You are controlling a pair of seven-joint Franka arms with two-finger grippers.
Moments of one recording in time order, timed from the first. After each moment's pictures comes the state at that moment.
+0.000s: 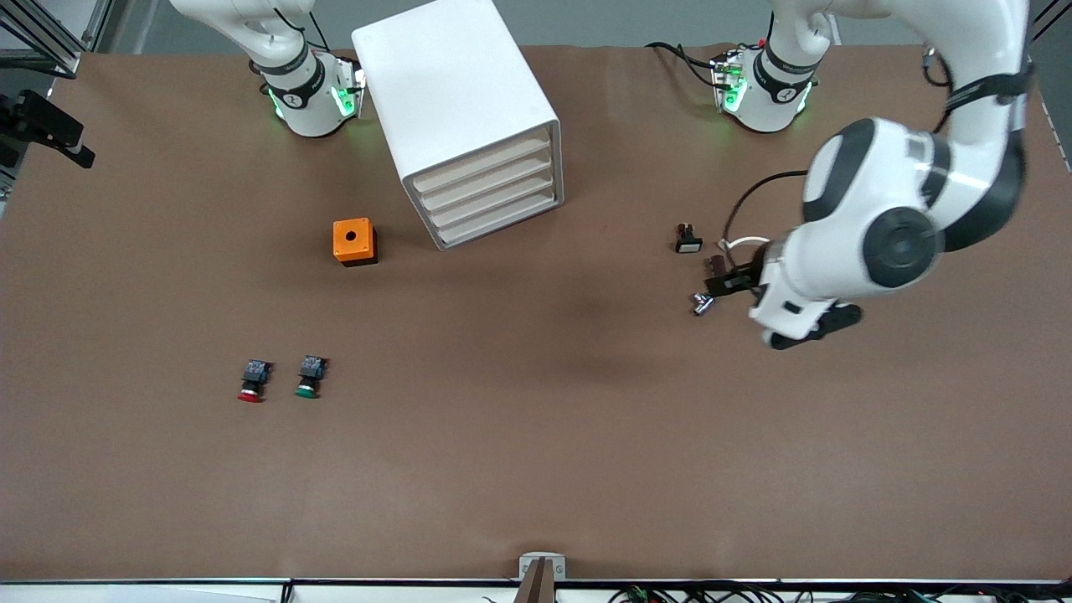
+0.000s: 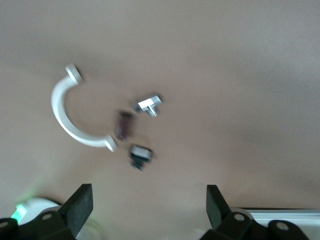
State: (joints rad) left arm -0.31 0.39 -0.09 -1.51 -0.14 1.57 -0.78; right arm 0.03 -0.19 -0.11 -1.65 0.00 1.47 -0.05
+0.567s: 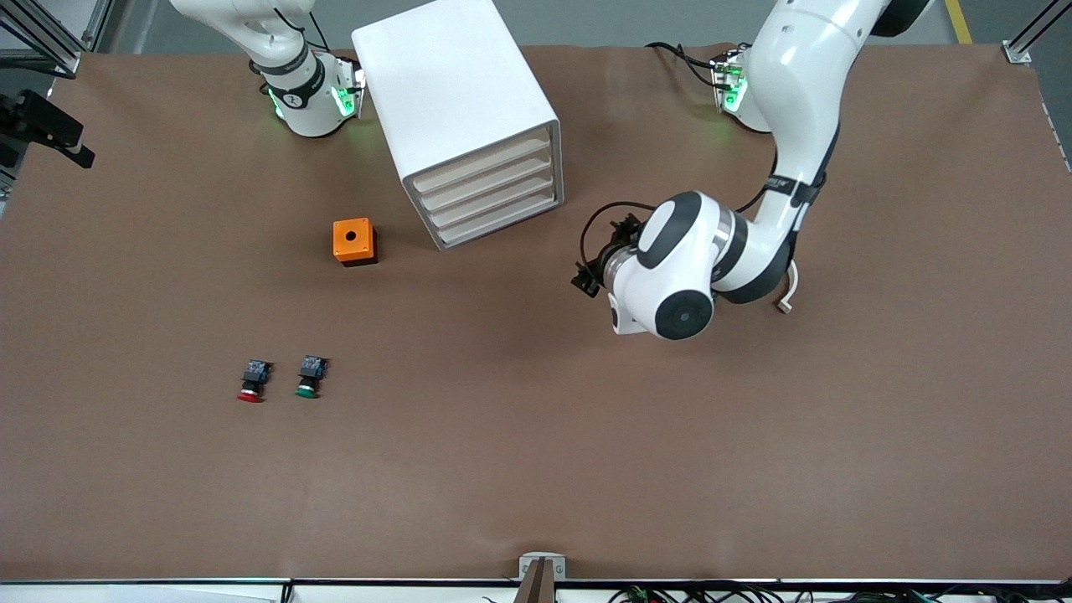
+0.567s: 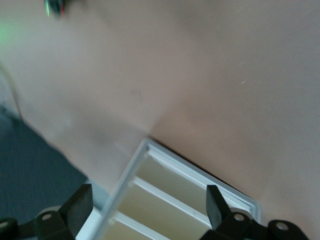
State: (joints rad) left arm -0.49 0.69 -0.09 -1.39 -0.54 1.56 -1.45; right arm 0.03 -0.19 -0.11 -1.65 0.00 1.47 -0.05
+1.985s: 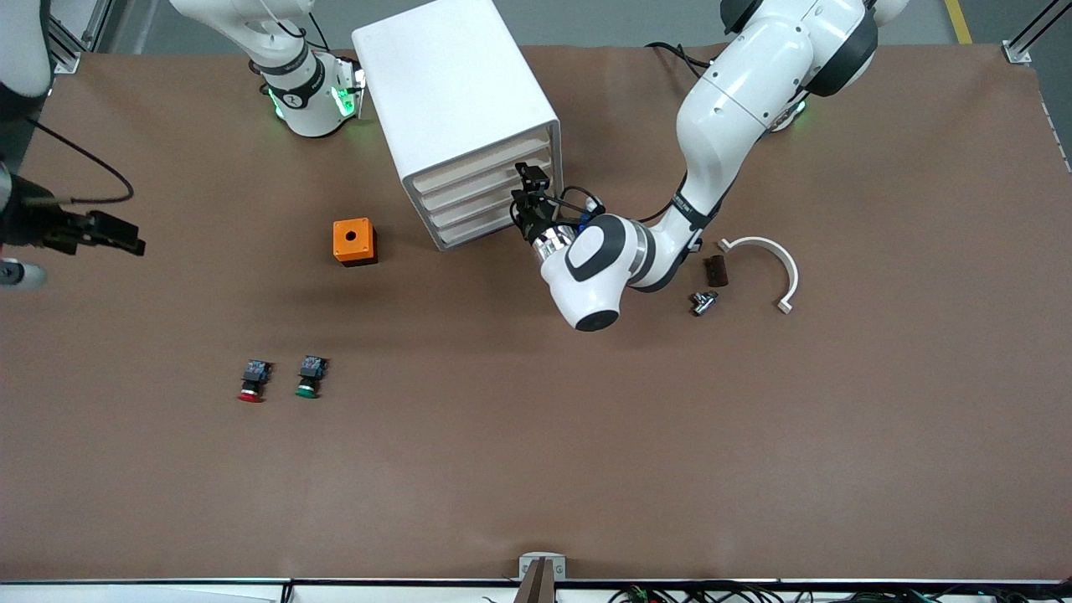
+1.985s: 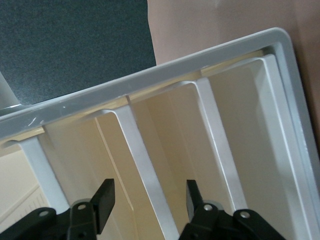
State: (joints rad) left arm -0.53 0.91 -0.26 -1.38 -0.89 1.49 -2.10; right arm 0.03 0.11 -0.12 -1.63 0.00 1.62 -0.06
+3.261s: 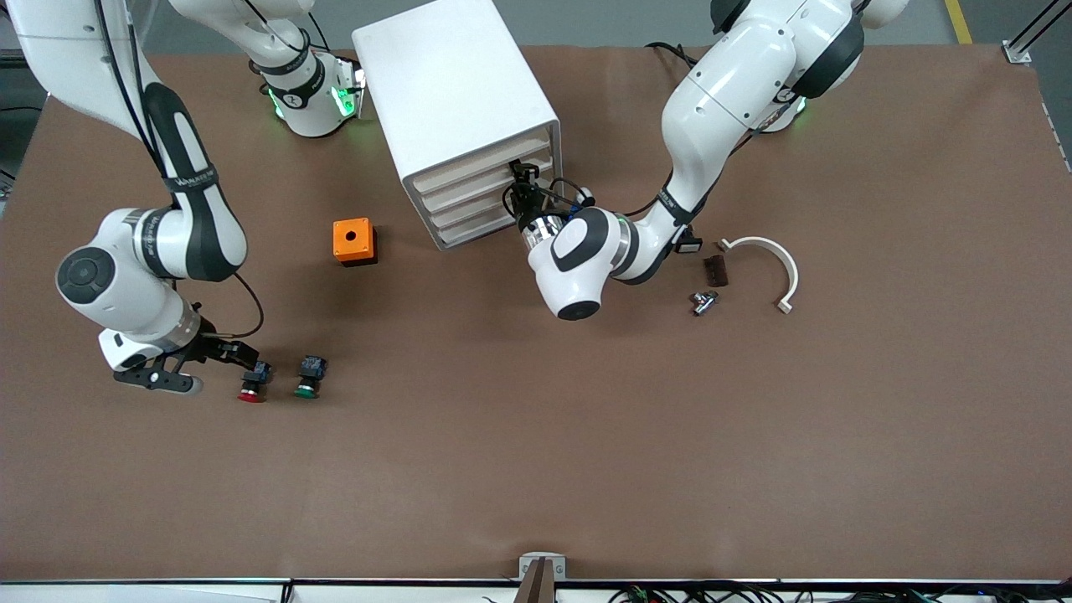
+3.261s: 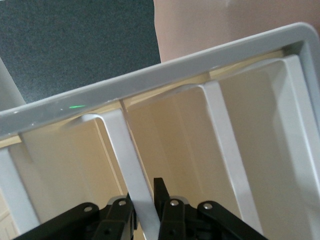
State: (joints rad) left arm -0.56 0.93 -0.26 -1.38 -0.90 1.48 -2.11; right arm 0.05 0.44 -0.11 -1.98 0.00 2.51 0.12
